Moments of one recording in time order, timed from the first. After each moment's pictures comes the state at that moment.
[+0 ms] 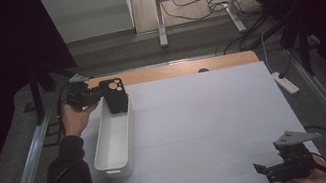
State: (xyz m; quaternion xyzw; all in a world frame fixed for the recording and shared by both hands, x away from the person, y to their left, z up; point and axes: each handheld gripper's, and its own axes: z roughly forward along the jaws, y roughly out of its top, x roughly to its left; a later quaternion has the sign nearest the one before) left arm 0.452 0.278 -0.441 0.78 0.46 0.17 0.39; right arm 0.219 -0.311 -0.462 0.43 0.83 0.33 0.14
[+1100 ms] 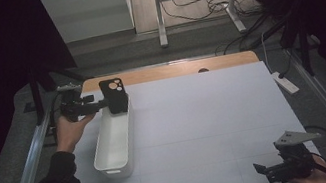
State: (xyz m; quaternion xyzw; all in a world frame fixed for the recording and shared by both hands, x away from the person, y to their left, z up) left arm 0.414 0.288 -0.437 0.76 0.48 0.10 0.43; right arm 0.218 -0.311 -0.461 0.43 0.83 0.33 0.15
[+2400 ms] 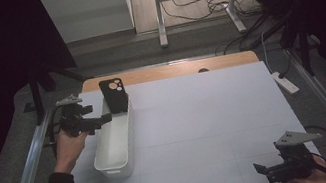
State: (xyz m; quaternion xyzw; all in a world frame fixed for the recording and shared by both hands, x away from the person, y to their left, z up) left arm 0.360 0.272 -0.429 0.77 0.46 0.10 0.44; right arm 0.217 -0.311 -0.460 0.43 0.82 0.33 0.15
